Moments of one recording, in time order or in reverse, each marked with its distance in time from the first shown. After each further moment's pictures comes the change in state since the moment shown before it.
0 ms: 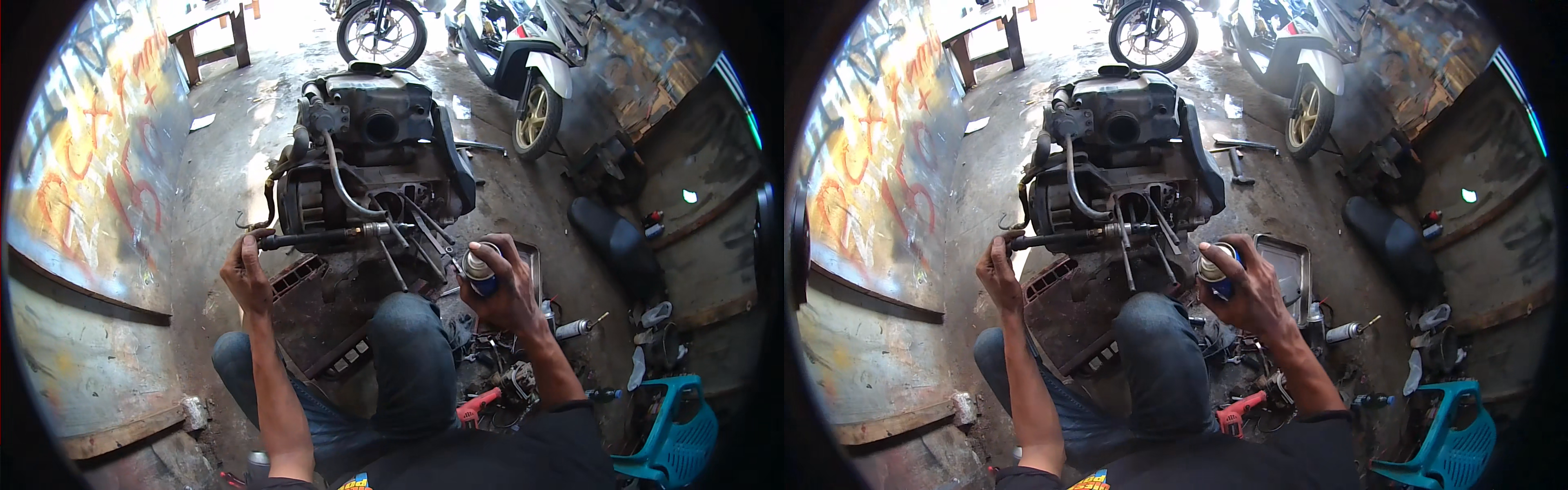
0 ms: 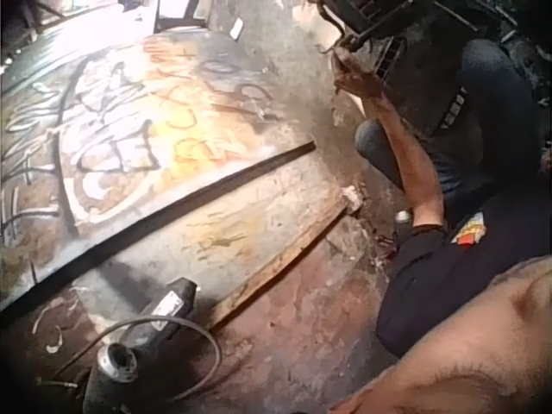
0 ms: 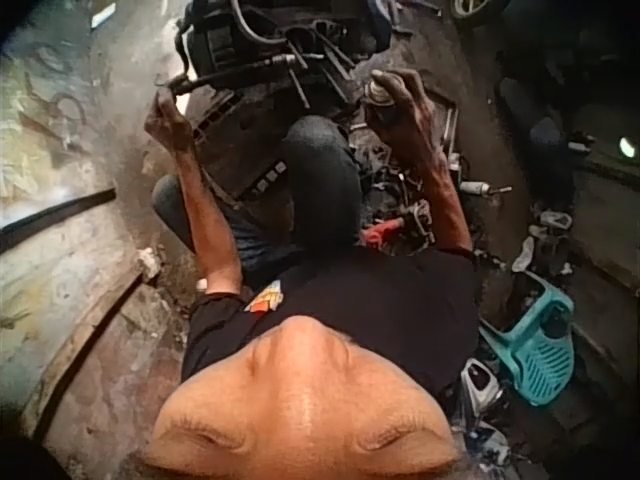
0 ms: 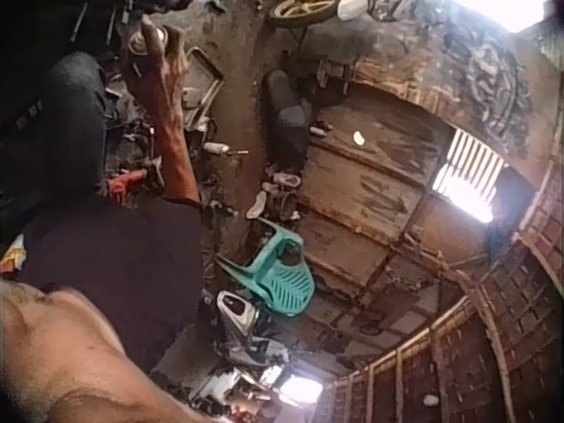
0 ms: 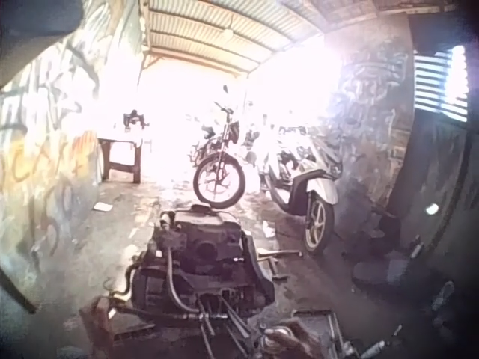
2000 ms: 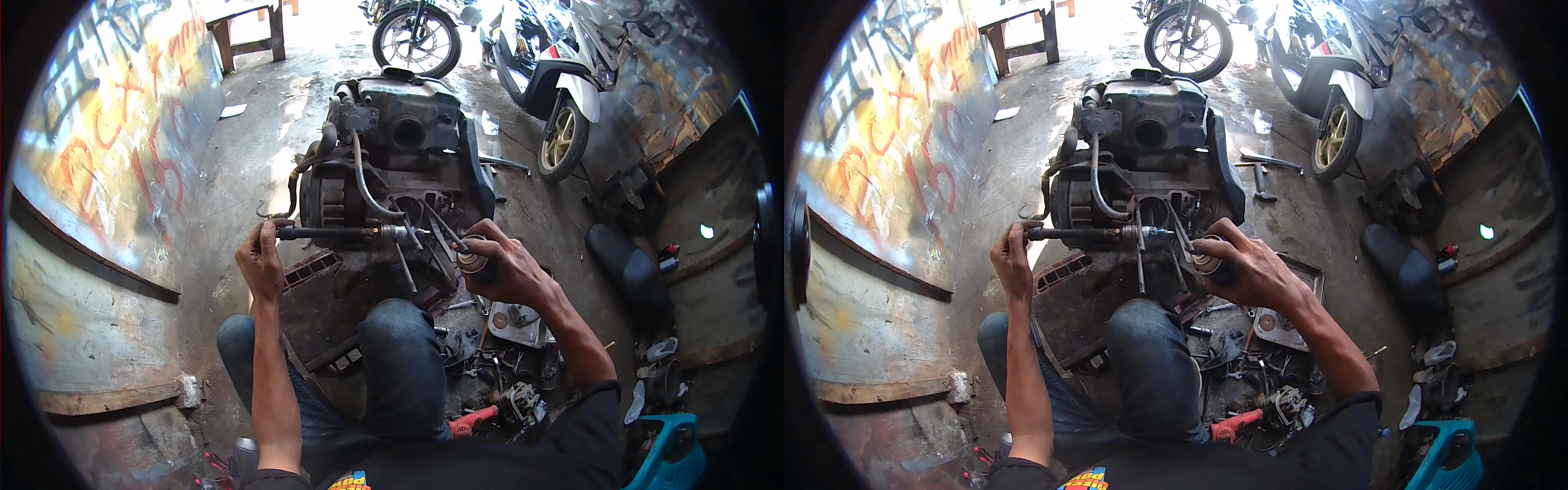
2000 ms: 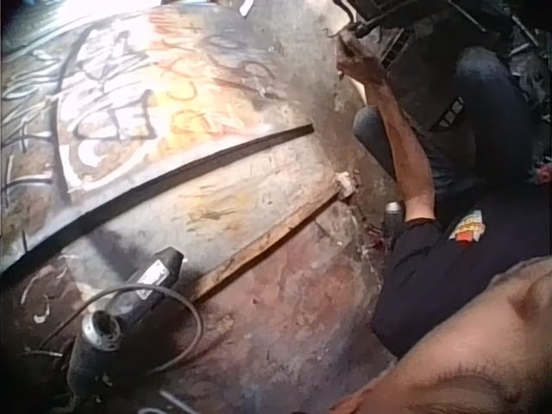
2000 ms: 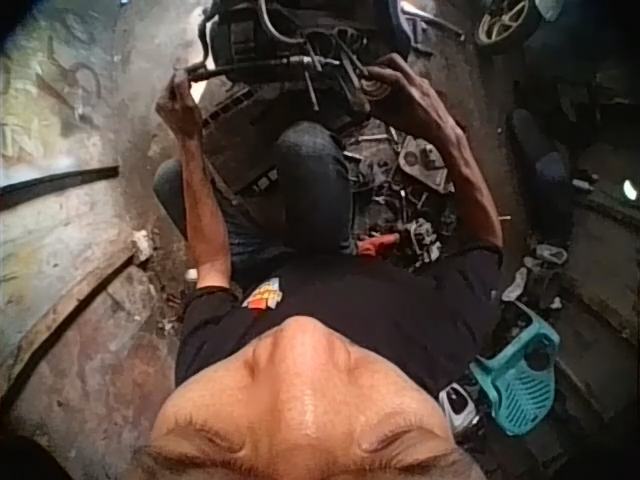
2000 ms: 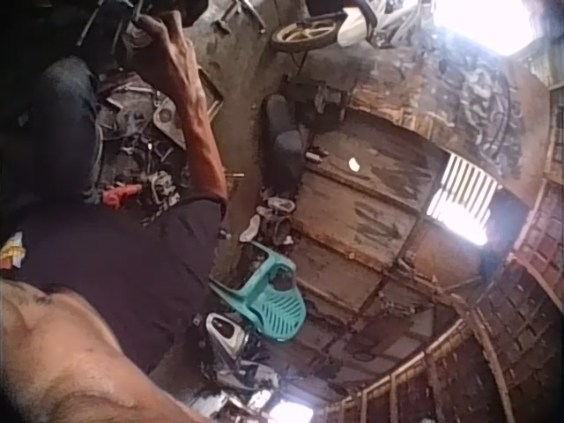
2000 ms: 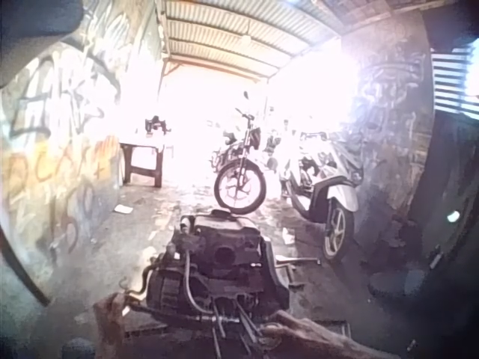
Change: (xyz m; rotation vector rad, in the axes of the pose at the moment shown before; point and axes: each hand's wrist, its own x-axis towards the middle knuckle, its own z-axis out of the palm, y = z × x) left_hand 0.000 -0.004 -0.004 0.115 -0.008 -0.066; right_hand 0.048 0.050 0.006 0.236 -0.368 -0.257
